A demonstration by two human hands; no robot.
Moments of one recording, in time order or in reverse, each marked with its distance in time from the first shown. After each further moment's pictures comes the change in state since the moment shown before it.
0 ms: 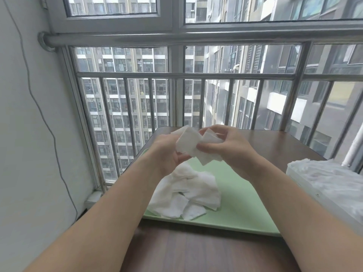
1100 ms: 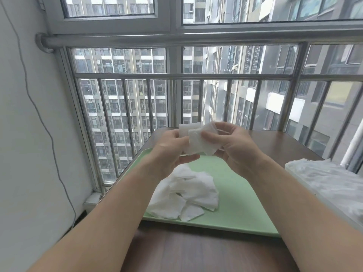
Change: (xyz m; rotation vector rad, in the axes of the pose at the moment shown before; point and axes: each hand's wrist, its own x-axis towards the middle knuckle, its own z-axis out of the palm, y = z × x) left_hand -0.004 -0.004 0.006 0.309 -0.103 0.157; right_hand 0.000 -0.009 -0.002 0.382 0.086 0.100
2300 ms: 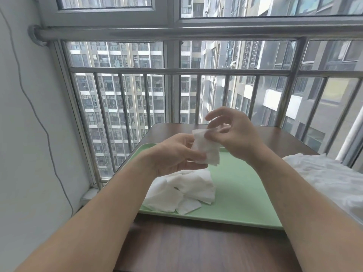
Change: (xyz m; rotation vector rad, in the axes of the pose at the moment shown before) left_hand -0.009 0.000 0.000 0.058 -0.411 -0.151; right_hand 0.001 -0.011 -0.015 -0.806 0.003 -0.442
